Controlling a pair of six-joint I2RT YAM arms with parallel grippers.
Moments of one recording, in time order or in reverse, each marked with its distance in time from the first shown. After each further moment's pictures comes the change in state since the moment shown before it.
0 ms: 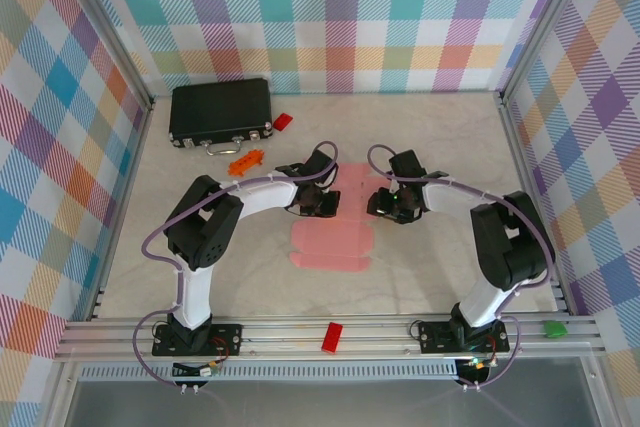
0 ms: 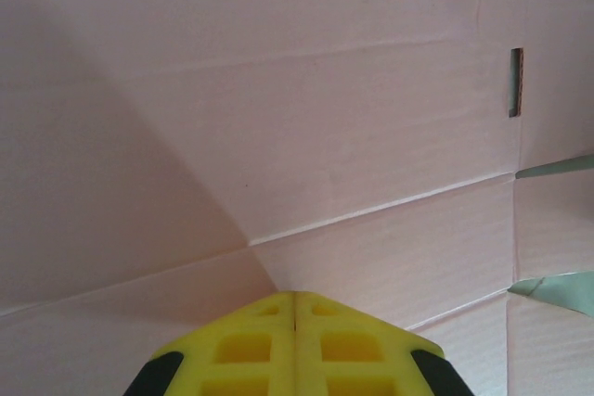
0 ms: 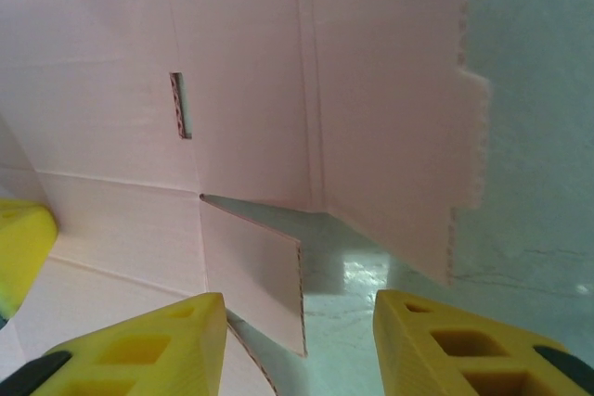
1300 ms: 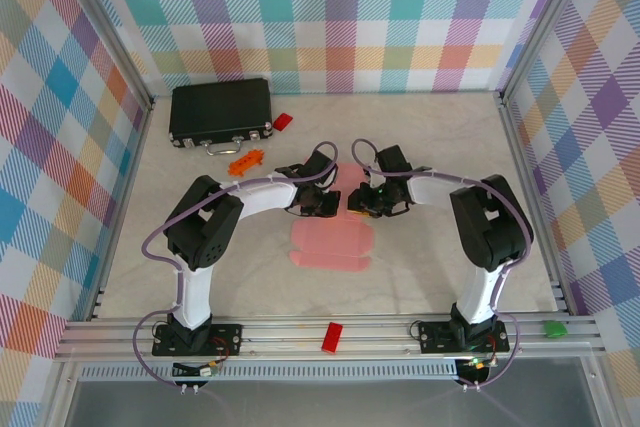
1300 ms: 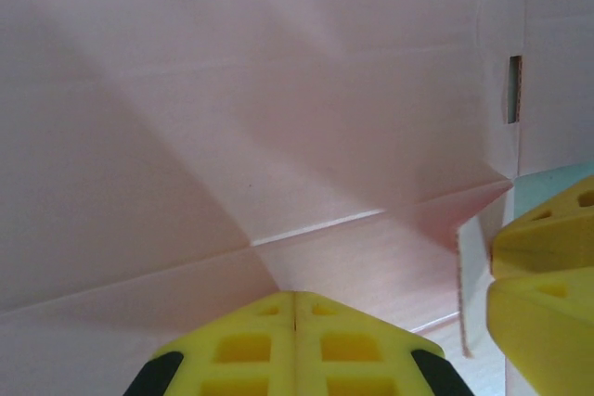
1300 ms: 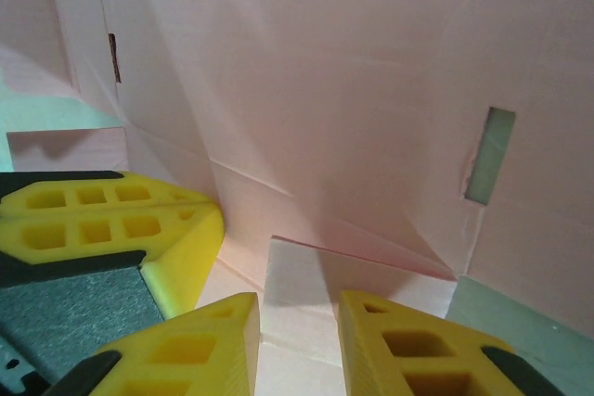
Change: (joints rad) left arm 0.000 0.000 -0.016 0.039 -0.001 -0.003; right arm 0.035 0.156 0.099 0.119 -0.264 -0.013
